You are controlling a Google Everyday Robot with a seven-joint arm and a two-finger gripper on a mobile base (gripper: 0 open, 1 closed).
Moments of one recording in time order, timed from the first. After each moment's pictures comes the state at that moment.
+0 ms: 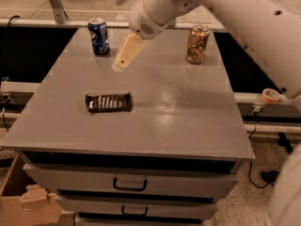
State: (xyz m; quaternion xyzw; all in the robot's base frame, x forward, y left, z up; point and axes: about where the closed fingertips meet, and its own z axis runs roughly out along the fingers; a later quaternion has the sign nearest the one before) arm 0.664 0.068 0.945 -0.65 0.65 0.12 0.37
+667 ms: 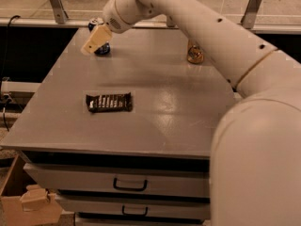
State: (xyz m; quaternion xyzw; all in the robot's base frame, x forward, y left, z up) arm 0.746 0.153 0.945 -0.57 0.67 0.16 0.45
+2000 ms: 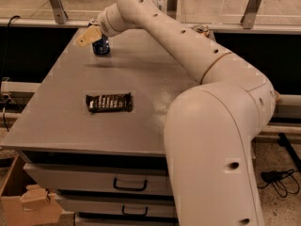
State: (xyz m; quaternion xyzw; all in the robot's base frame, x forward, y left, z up) arm 0.840 0.183 0.903 -0.43 0.75 0.18 0.47
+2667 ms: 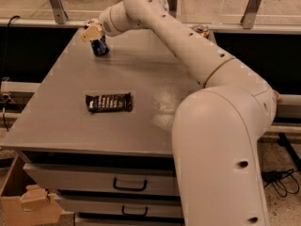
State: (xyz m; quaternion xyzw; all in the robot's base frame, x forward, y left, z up) arm 0.830 0.188 0.908 -0.44 0.72 0.22 0.48
